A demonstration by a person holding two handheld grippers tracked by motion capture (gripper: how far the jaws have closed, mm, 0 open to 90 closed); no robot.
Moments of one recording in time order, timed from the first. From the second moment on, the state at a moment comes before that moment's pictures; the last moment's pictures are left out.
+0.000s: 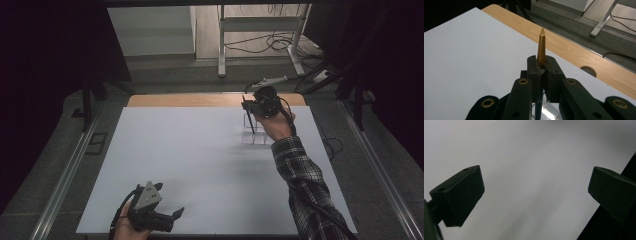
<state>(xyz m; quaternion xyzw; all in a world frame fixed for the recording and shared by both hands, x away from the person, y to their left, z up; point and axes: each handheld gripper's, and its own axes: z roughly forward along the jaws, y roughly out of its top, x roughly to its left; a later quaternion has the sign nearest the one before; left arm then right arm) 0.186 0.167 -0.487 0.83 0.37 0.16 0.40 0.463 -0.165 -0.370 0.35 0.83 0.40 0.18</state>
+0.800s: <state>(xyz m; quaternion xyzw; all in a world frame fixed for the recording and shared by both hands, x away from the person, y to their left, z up) 0.185 0.168 -0.487 0.83 0.37 0.16 0.39 0.481 -0.155 -0.353 0.35 0.82 0.40 0.21</state>
